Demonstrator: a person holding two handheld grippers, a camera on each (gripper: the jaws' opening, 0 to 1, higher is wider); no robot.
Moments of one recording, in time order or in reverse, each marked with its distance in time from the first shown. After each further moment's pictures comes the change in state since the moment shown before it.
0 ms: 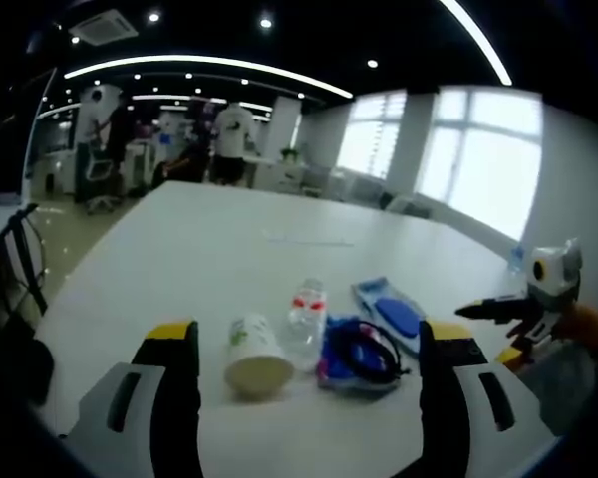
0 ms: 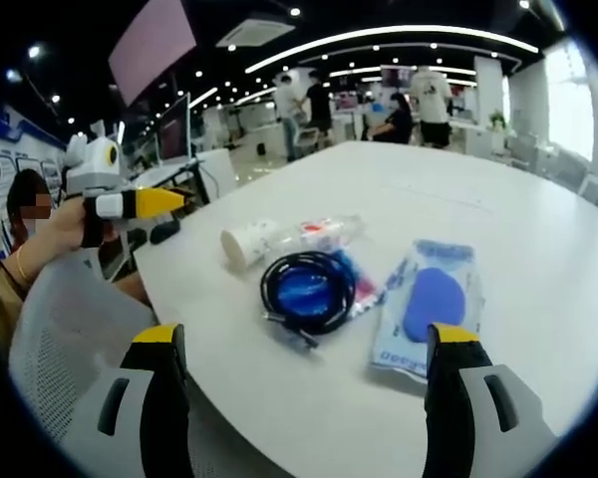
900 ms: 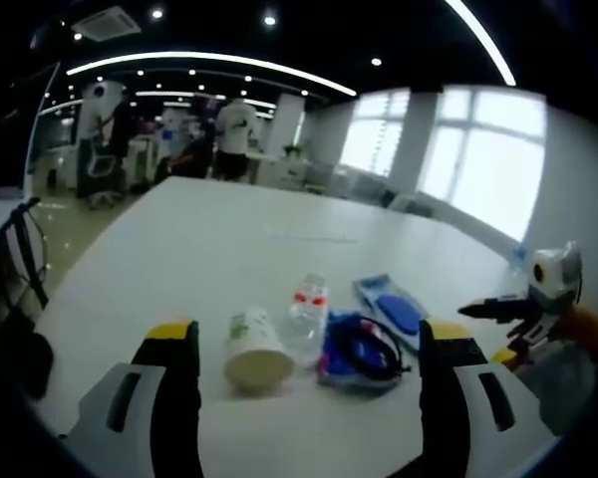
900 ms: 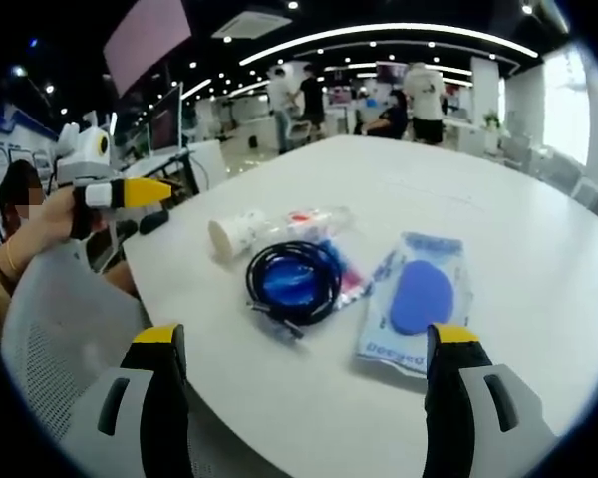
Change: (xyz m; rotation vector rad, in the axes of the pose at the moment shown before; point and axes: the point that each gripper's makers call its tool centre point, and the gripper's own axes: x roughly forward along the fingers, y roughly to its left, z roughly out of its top) left arm -0.001 0.001 -0.005 -0.014 0.012 0.014; right arm -0.001 -0.010 -0.009 -0.013 0.031 -0.042
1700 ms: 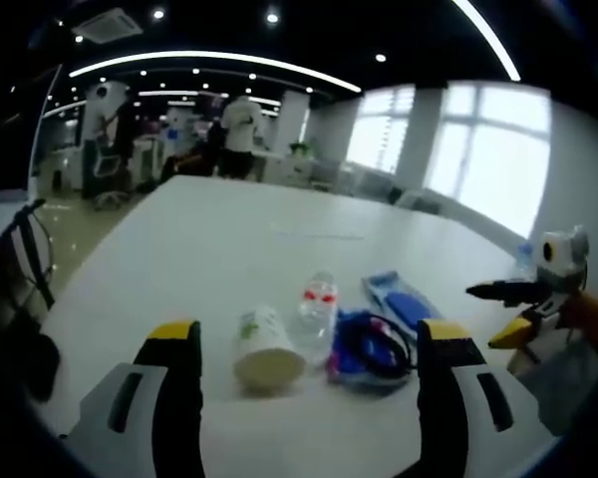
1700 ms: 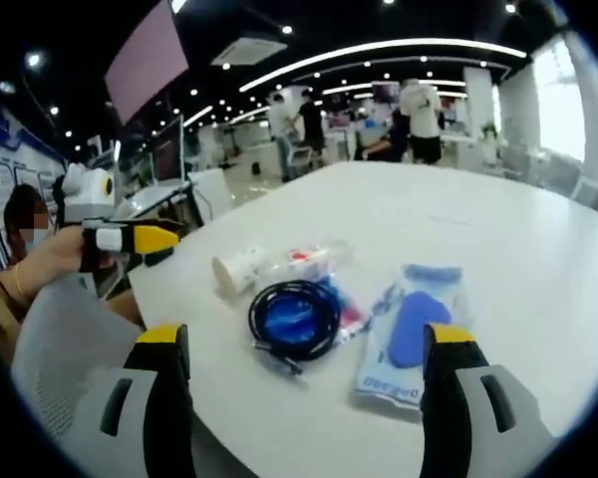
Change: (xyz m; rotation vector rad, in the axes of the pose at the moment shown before) left arm 0.001 0.009 0.000 0.012 0.006 0.031; right arm 0.000 -0.007 0.040 -0.013 -0.115 0.009
